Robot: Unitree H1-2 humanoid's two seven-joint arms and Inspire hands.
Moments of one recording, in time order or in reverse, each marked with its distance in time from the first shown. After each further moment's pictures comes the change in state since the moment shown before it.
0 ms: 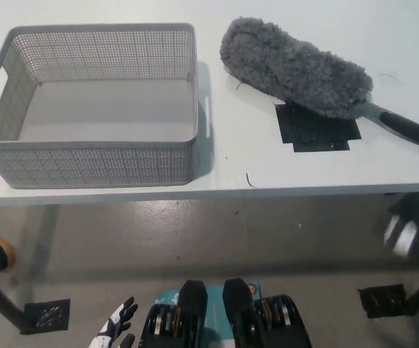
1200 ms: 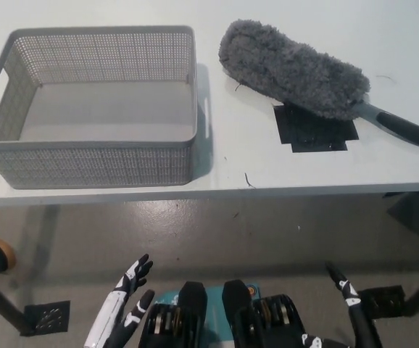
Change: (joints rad) left_arm -0.161 -0.026 -0.005 0.070 -0.016 0.002 -0.001; right_arm 0.073 0.120 0.267 0.640 -0.099 -0.510 -0.293
